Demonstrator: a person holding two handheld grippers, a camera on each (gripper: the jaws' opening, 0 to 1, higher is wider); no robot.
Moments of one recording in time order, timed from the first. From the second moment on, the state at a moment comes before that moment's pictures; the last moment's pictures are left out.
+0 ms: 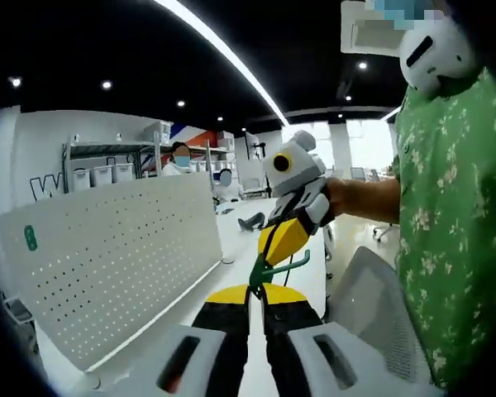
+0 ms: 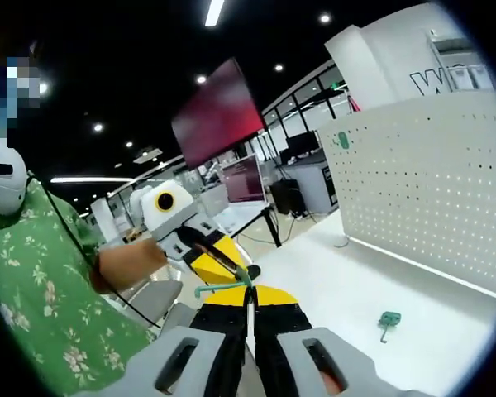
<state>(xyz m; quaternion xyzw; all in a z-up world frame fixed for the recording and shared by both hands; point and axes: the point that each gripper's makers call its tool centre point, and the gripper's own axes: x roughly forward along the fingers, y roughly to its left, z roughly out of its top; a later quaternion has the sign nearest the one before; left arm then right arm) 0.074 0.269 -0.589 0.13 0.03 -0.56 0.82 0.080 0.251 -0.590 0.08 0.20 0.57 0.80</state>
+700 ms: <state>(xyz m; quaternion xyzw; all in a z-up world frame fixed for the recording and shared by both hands) 0.085 0.273 -0.596 0.29 0.00 -0.52 0.80 0.093 0.248 -0.598 0.10 0.22 0.54 0.81</state>
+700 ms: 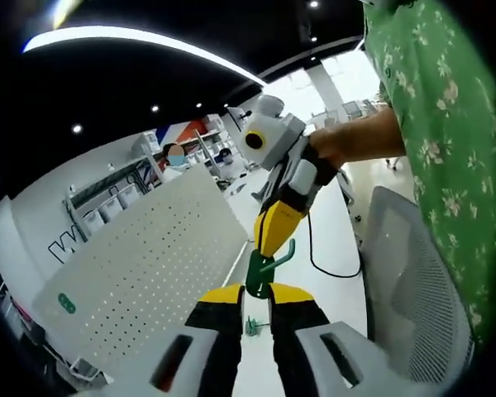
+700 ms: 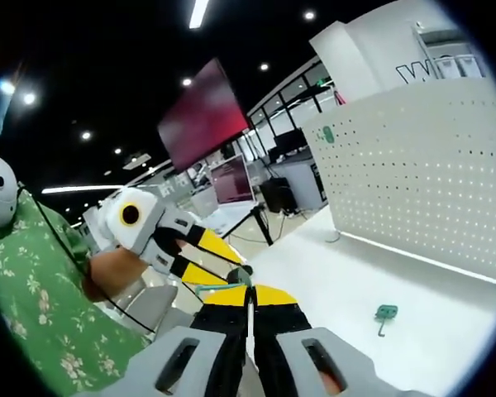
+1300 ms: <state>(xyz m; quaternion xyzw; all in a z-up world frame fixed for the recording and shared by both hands) 0.110 0.260 -0.615 0.36 0.02 -0.45 0.82 0.130 0.241 -0.630 0.10 0.27 0.45 0.85</state>
